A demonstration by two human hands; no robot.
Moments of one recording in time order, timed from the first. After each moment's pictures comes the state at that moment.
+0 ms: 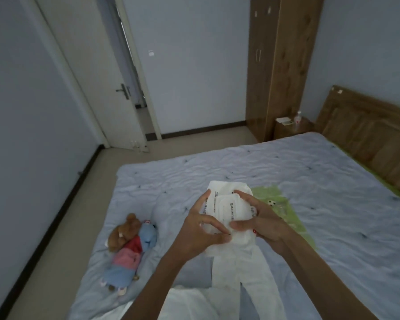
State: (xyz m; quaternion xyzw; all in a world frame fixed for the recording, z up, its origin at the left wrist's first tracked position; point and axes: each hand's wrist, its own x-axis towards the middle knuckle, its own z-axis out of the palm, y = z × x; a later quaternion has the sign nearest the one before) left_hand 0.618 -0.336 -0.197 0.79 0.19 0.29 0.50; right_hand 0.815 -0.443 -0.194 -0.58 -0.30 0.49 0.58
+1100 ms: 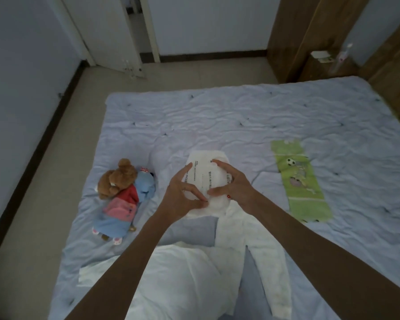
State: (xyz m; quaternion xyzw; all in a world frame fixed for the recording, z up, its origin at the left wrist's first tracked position) left_hand 0.595 -0.147 -0.389 0.76 0.36 0.23 0.48; right_hand 0.795 -0.231 -0.360 -0.64 -0.27 0.54 0.48
